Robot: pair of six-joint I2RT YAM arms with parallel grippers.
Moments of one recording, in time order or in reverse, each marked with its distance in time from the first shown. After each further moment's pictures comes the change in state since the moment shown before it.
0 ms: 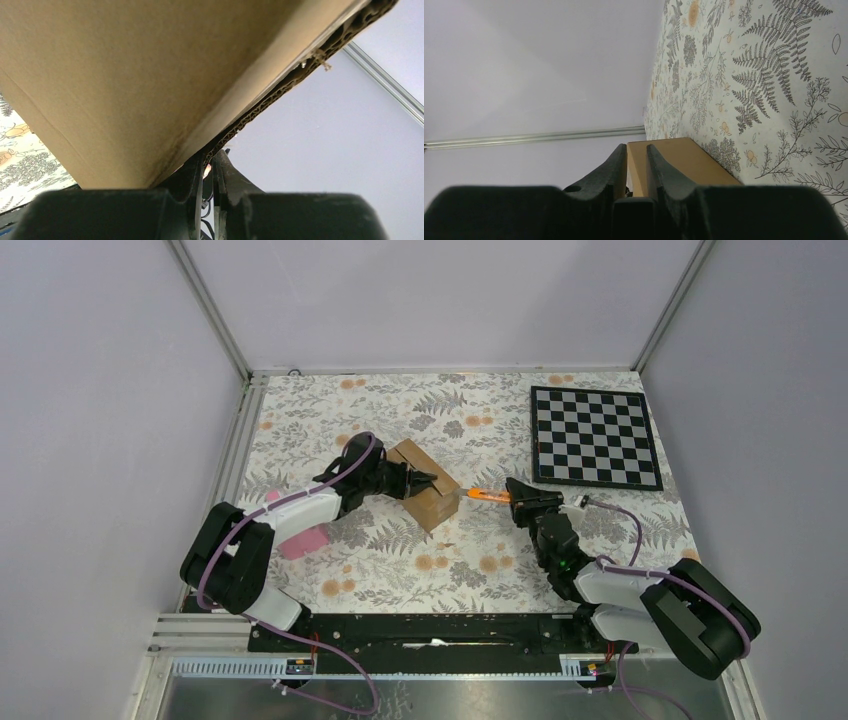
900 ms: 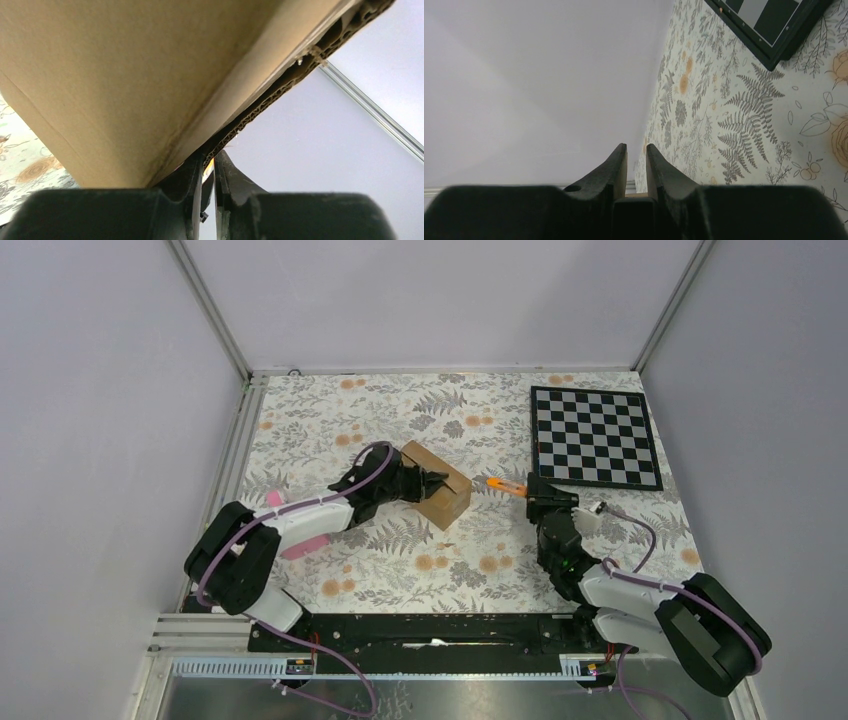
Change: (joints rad) left arm -0.124 0.004 -0.021 0.091 -0.211 -0.152; right arm 0.003 -0.094 0.014 -0.103 0.239 -0.070
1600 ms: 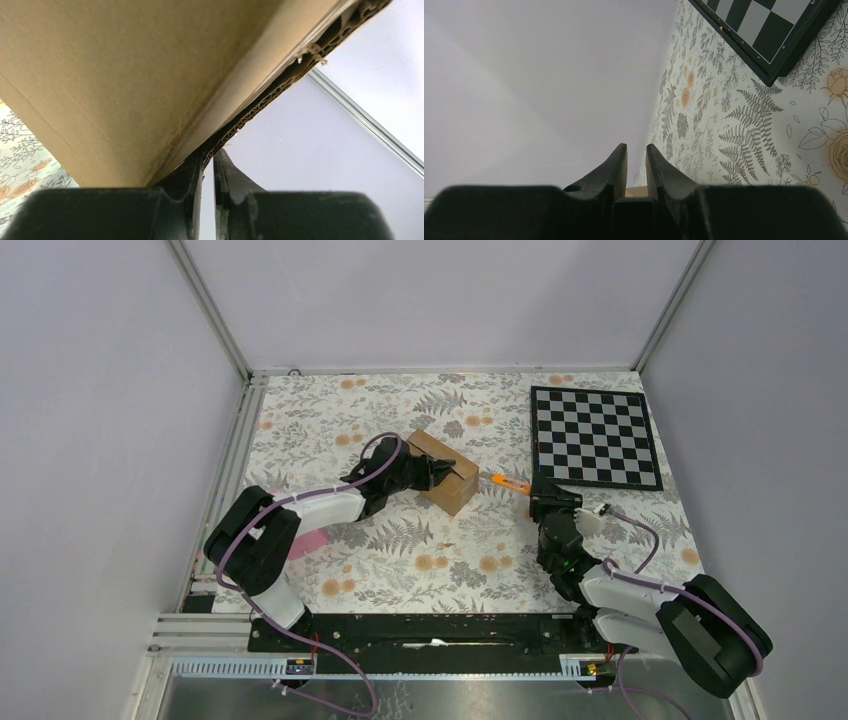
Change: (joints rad) left arm -0.003 0.129 0.073 0.128 -0.029 -0.032; right arm 0.000 -0.018 -0.001 0.008 0.073 -0.026
